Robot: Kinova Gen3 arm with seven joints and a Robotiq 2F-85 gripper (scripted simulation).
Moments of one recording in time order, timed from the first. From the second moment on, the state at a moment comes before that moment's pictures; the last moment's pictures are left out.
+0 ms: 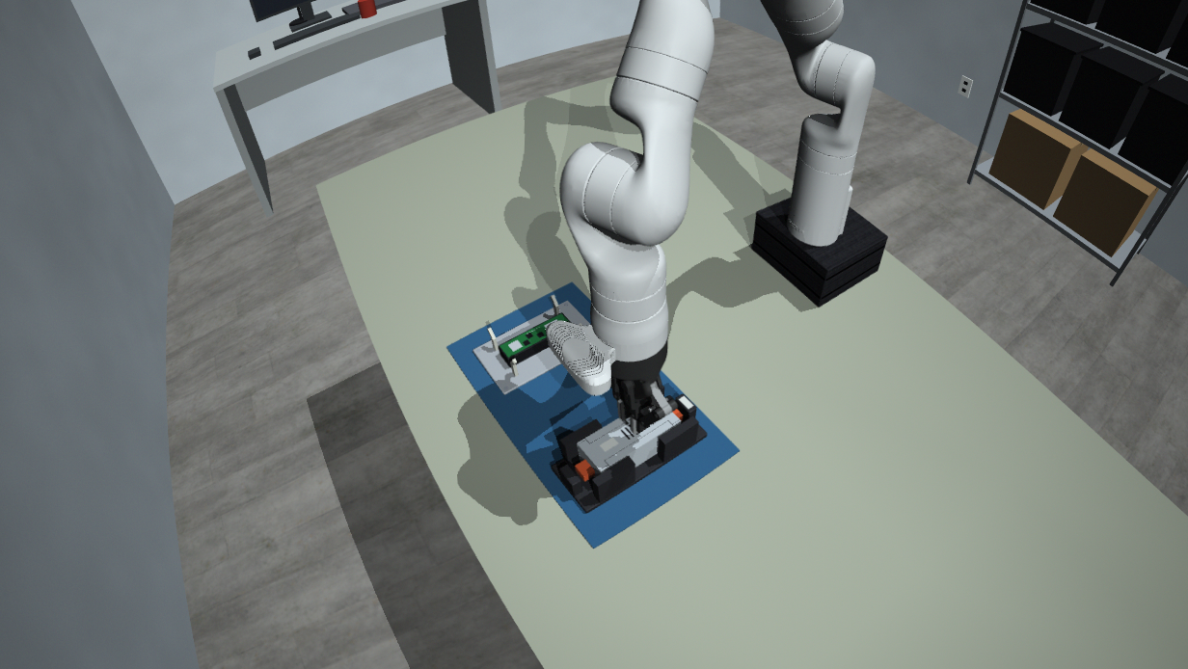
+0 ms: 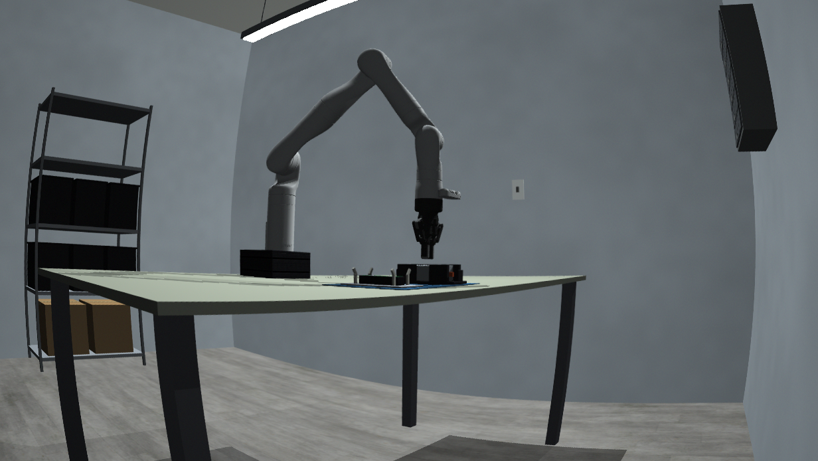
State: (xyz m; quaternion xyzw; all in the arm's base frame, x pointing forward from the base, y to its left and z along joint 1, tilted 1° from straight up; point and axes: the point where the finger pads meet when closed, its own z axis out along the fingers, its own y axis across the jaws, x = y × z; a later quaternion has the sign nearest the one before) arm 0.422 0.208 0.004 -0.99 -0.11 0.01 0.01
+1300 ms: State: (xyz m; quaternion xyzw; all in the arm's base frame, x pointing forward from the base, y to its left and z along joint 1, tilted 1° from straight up) arm 0.432 0.213 -0.028 -0.99 -0.11 -0.01 0.01
